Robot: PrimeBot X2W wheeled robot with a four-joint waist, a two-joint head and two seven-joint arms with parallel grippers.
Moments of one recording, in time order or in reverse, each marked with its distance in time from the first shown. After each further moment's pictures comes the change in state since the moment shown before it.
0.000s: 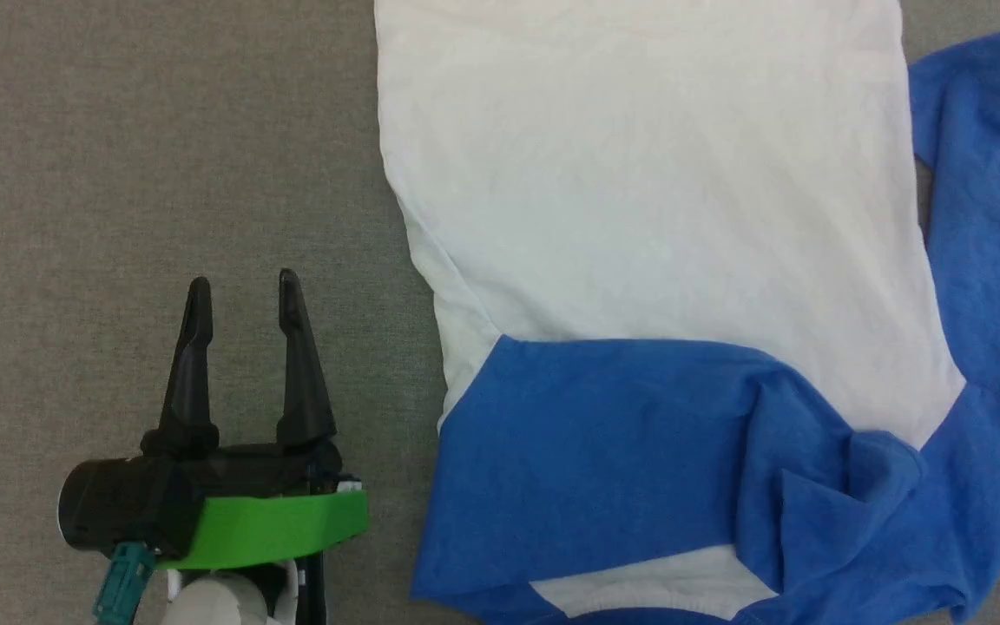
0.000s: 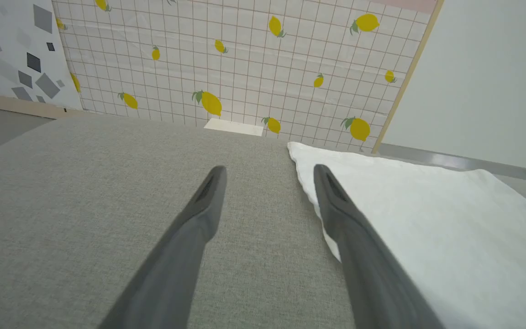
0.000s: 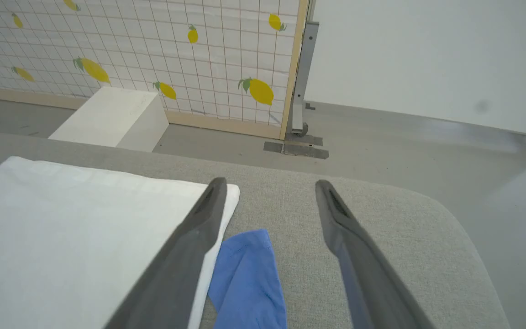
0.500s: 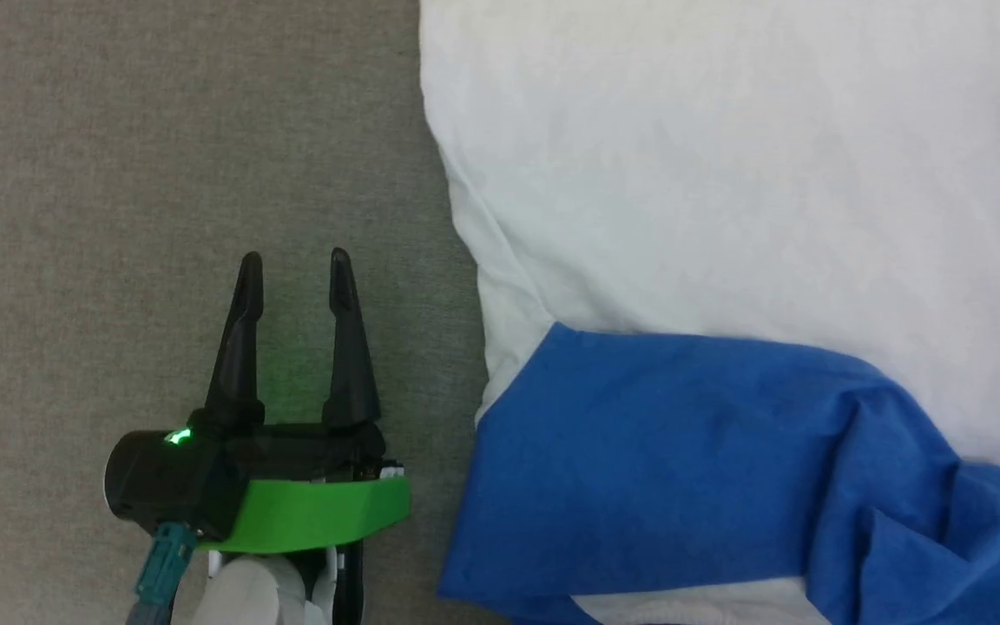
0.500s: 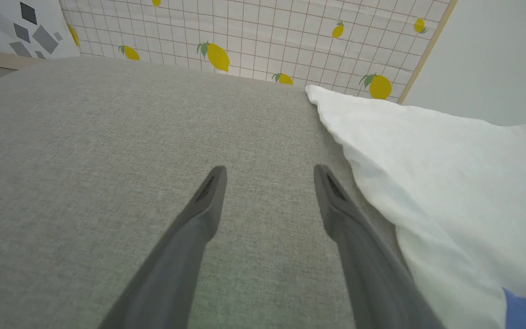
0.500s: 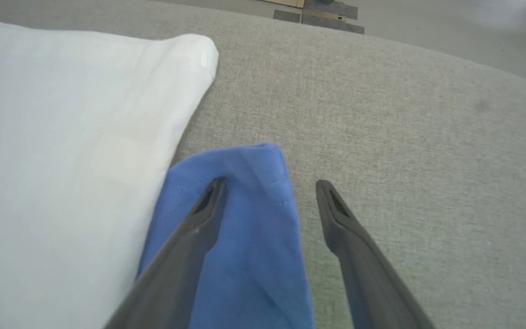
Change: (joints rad) left arm -0.049 -0.081 -0.018 0.033 0.043 -0.065 0.000; right arm -0.072 -0.106 0.035 0.220 0.003 0.000 0.128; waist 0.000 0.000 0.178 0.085
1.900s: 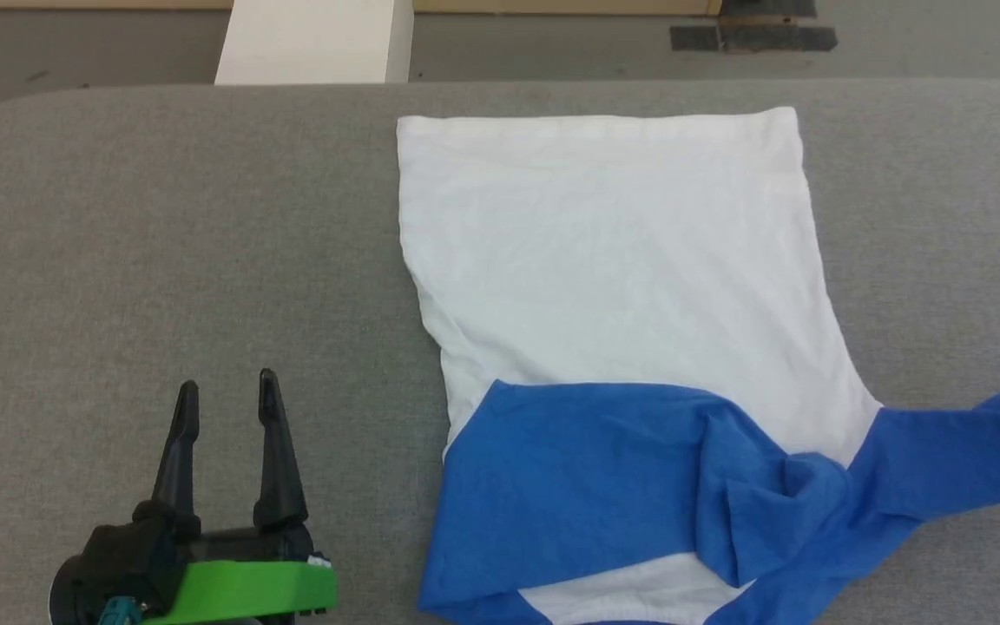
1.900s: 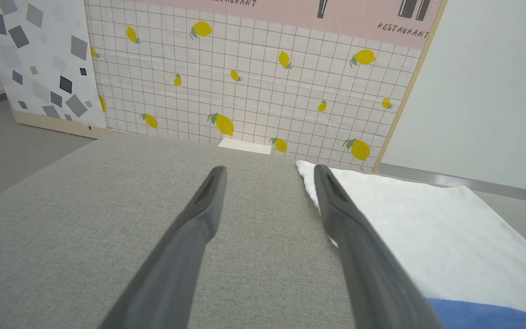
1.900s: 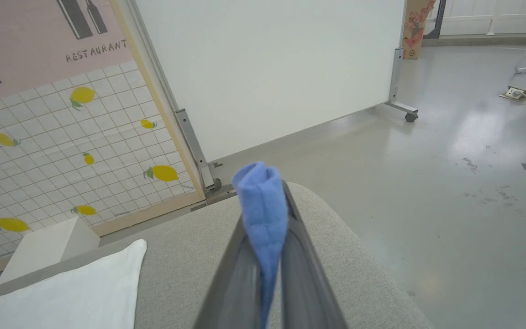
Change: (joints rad) left arm 0.213 0.021 0.135 0.049 -0.026 -0.041 0.000; right arm 0.377 0.245 -0.583 -0.306 0.018 0.000 -0.145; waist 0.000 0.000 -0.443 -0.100
